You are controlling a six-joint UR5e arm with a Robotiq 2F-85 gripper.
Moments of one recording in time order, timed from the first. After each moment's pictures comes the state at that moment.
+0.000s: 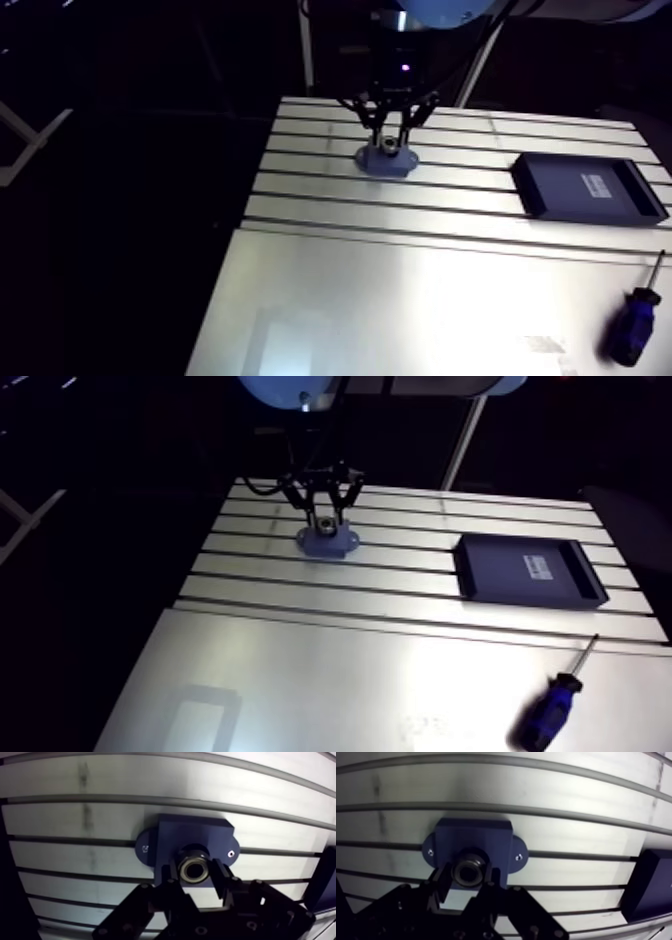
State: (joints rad) arm 0.08 -1.08 1.72 -2.10 -1.61 -1.59
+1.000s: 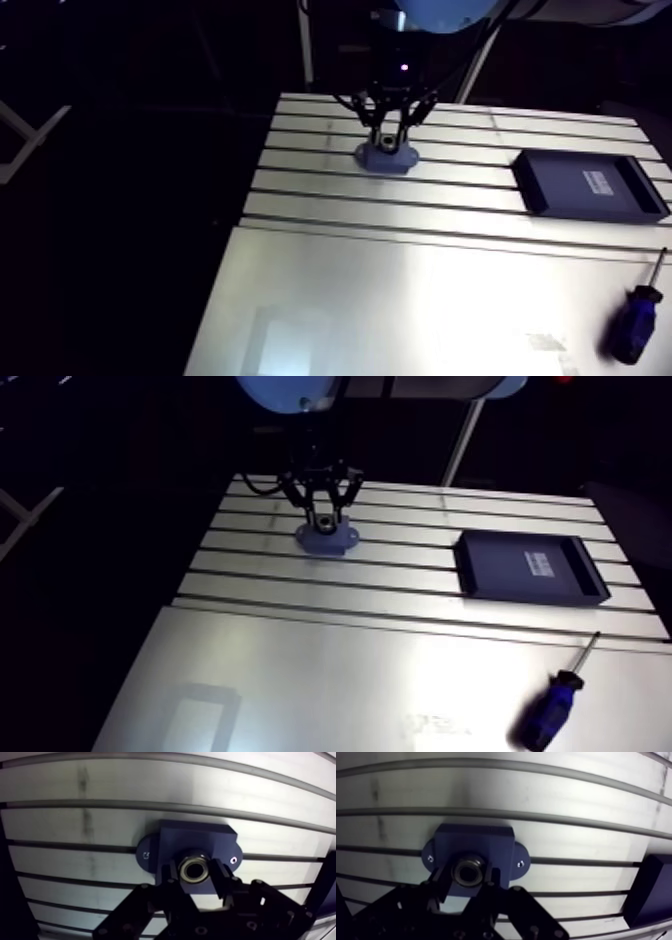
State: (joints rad) arm 0.08 -1.07 1.72 -2.13 -1.61 -1.59
